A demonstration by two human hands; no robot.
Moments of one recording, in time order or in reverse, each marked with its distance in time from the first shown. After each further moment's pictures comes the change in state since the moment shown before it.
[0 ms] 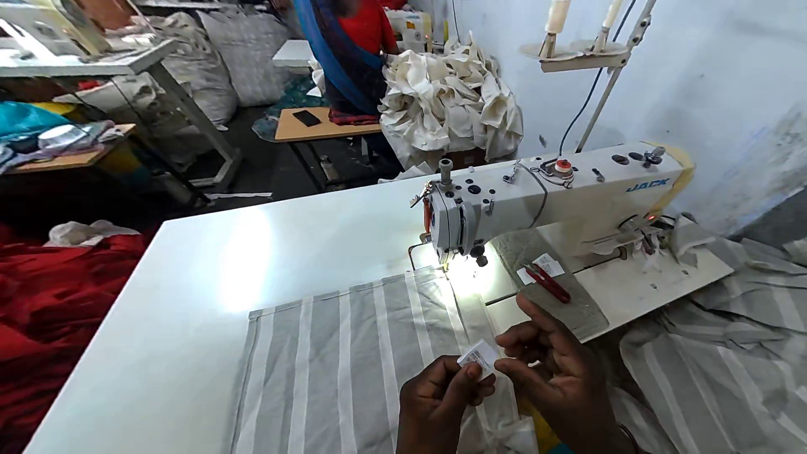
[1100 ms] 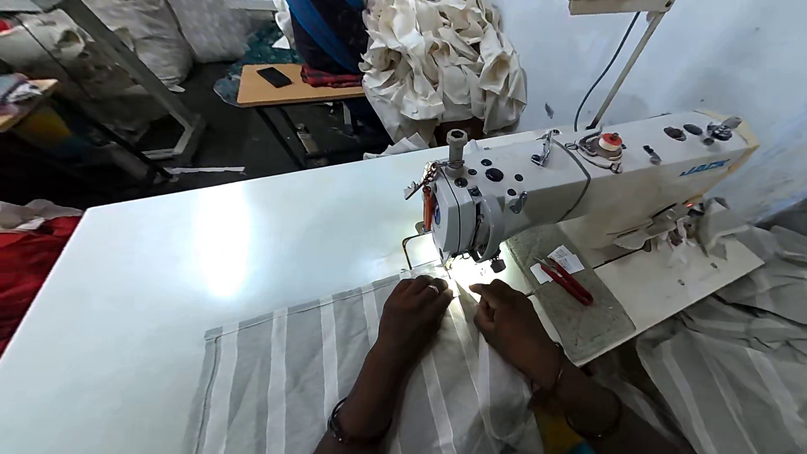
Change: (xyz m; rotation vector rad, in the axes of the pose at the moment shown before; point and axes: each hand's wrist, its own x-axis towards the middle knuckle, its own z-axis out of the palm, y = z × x) left_hand 0.169 -0.080 -0.089 1.391 -0.229 1.041; right_hand 0.058 0.089 0.047 -0.708 -0.283 0.237
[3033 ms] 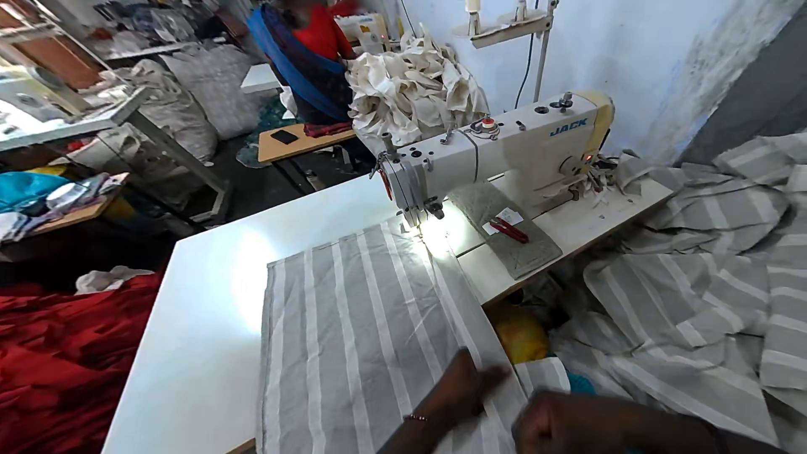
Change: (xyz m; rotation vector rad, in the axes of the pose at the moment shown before) left_hand -0.047 0.221 -0.097 -1.178 -0.806 -1.084; right_hand -0.230 -0.017 -0.113 0.712 -0.860 -0.178
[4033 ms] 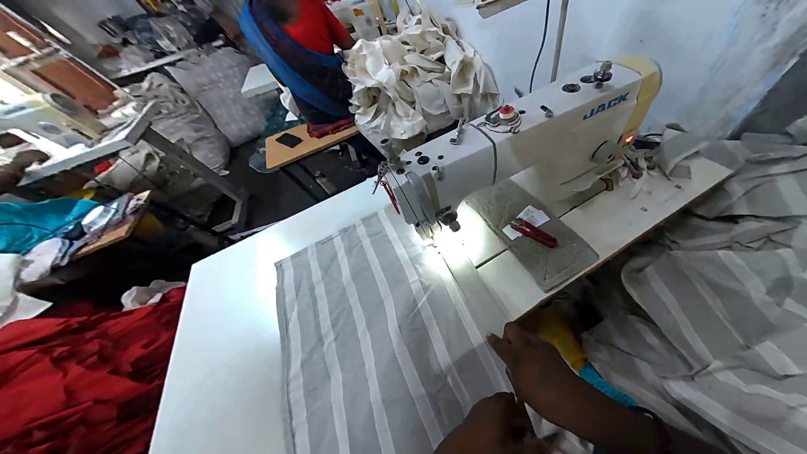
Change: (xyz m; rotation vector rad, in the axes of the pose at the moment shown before) left_hand 0.018 -0.024 -0.030 0.587 -0.465 0.273; right_hand 0.109 0.011 -0.036 -0.558 0.242 0.645
